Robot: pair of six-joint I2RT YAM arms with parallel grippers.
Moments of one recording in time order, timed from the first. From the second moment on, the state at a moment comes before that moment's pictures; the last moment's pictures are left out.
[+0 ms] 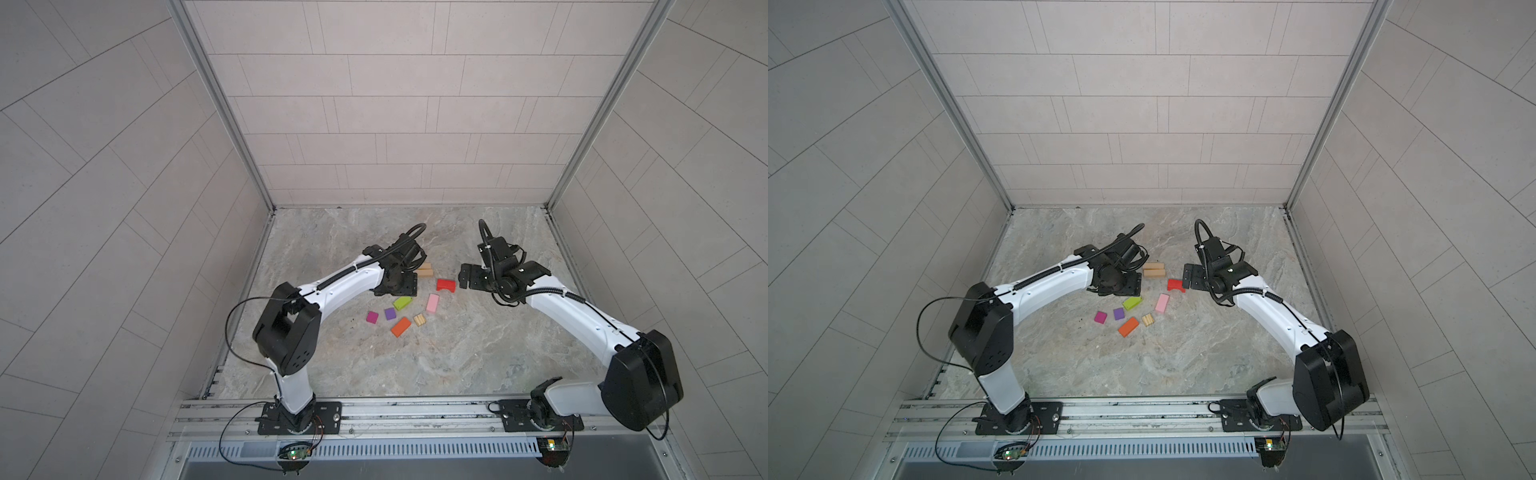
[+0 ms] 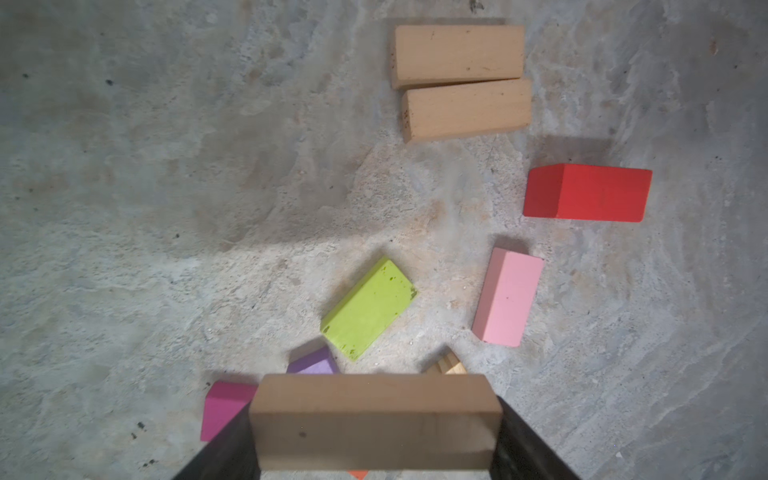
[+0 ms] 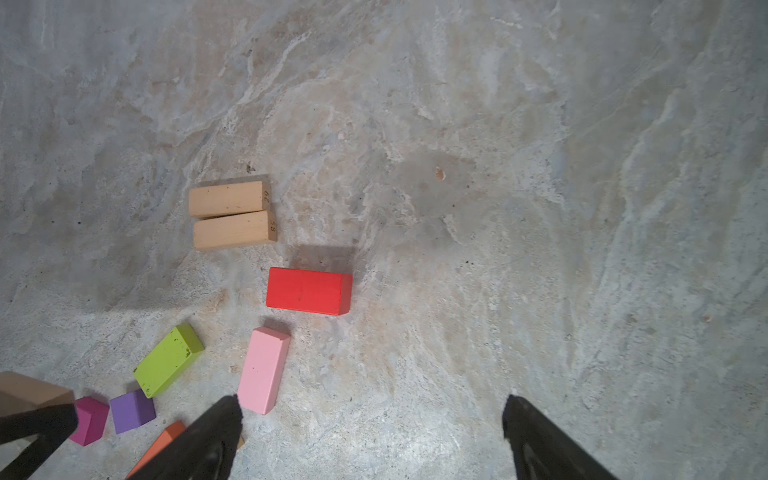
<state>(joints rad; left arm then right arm) -0.69 1.82 1.42 -0.85 -0.04 -0.61 0.38 1.32 0.99 -0.63 0.12 0.52</state>
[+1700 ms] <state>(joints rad) -0.72 2.28 1.83 -0.82 -0.09 -0.64 0.25 1.22 0.88 -0.60 0.01 0.47</state>
